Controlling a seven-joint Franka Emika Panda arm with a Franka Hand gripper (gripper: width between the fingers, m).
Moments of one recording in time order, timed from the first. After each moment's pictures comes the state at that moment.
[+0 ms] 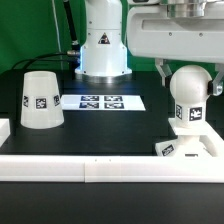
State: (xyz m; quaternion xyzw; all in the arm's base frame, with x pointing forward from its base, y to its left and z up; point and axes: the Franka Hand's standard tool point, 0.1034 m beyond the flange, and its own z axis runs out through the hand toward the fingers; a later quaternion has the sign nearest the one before) arm 0.613 0.096 0.116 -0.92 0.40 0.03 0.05
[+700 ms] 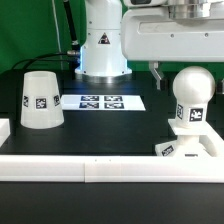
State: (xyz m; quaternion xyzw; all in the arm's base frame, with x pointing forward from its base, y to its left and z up) arm 0.613 0.097 0.116 -0.97 0.22 0.02 0.05
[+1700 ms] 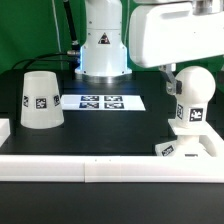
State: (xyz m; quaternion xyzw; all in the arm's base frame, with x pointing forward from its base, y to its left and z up) arm 0.617 0.108 0.122 -0.98 -0.21 -0.01 0.05
